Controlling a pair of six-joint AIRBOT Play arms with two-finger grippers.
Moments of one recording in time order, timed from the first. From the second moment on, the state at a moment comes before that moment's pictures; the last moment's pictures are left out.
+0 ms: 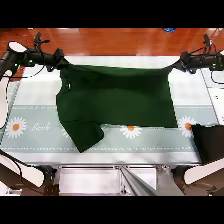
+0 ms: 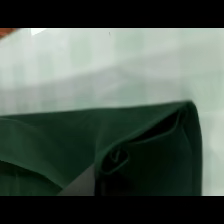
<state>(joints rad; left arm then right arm) 0.12 -1.85 1.72 0.81 -1.16 -1.41 -0.32 -1.83 1.68 -0.79 1.17 1.32</state>
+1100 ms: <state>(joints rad) 0.27 -1.64 1.52 1.05 -1.51 -1.45 -0.42 -1.62 1.62 -1.18 1.41 1.55</state>
